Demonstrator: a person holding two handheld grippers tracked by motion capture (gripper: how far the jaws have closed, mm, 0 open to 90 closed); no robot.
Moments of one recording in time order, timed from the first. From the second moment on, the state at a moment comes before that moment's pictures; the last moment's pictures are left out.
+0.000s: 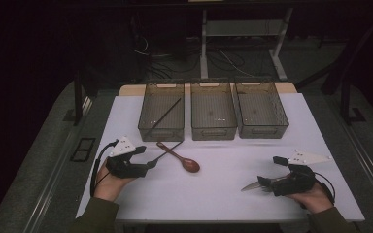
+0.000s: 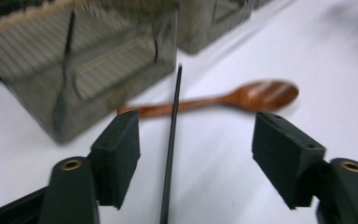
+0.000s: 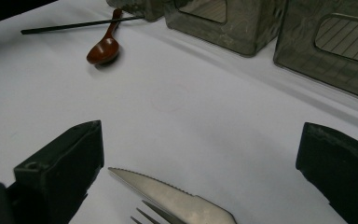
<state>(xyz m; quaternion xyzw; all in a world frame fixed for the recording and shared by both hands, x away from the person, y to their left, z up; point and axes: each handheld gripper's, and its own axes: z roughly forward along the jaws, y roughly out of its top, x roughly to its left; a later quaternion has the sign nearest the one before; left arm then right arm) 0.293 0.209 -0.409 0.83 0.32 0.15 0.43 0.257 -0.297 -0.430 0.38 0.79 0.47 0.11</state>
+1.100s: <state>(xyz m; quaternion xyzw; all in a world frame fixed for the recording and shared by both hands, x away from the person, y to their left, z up) 0.302 0.226 -0.445 0.87 0.33 0.12 0.35 0.258 -0.298 -0.430 0.38 0.79 0.47 0.12</state>
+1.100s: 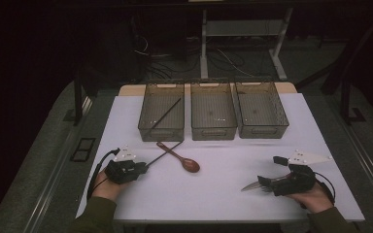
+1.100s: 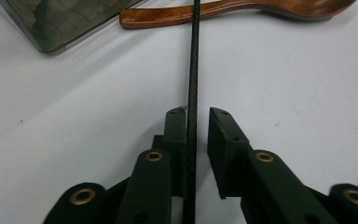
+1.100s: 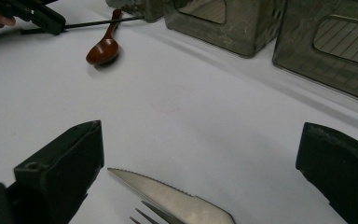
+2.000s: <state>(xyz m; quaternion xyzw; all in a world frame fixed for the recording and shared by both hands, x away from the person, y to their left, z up) 0.300 0.225 -0.429 0.87 0.32 0.11 0.37 0.257 -0.294 -0.432 0.37 0.79 0.47 0.11</state>
